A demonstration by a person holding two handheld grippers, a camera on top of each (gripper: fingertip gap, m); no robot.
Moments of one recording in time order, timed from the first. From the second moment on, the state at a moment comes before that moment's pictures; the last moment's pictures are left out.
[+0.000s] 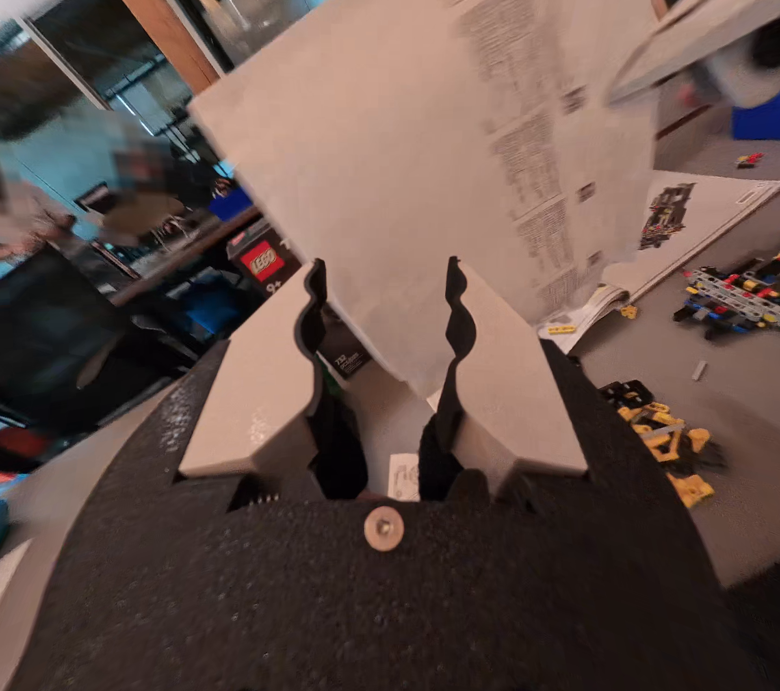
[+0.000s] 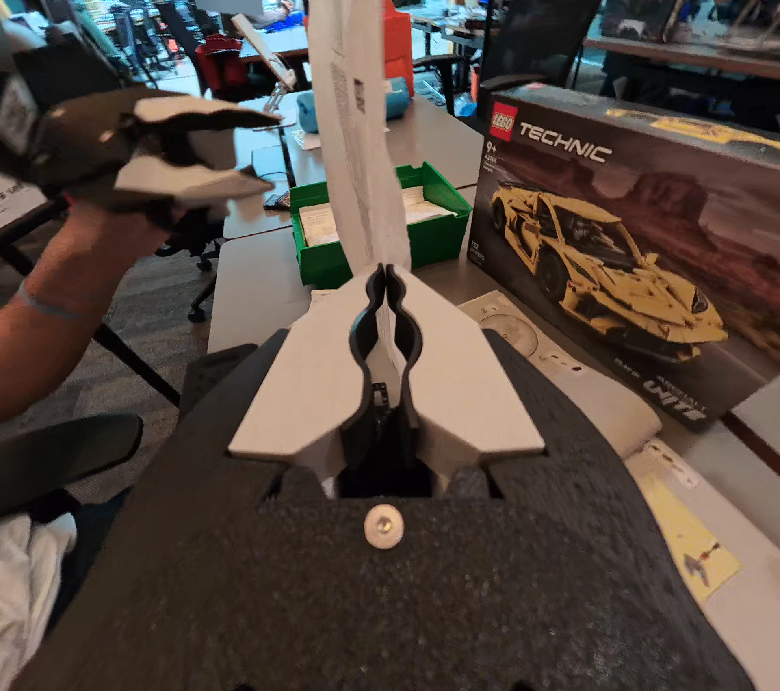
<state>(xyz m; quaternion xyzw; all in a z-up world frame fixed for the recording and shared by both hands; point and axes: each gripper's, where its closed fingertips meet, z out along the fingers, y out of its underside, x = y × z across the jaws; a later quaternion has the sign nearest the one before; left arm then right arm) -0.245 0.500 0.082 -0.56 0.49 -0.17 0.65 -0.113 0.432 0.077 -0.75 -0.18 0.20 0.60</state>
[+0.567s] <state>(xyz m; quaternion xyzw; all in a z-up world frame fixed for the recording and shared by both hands) -0.168 0.446 0.022 -0.50 0.55 -0.01 0.67 -0.145 0.441 0.075 -0.79 -0.08 0.21 0.57</state>
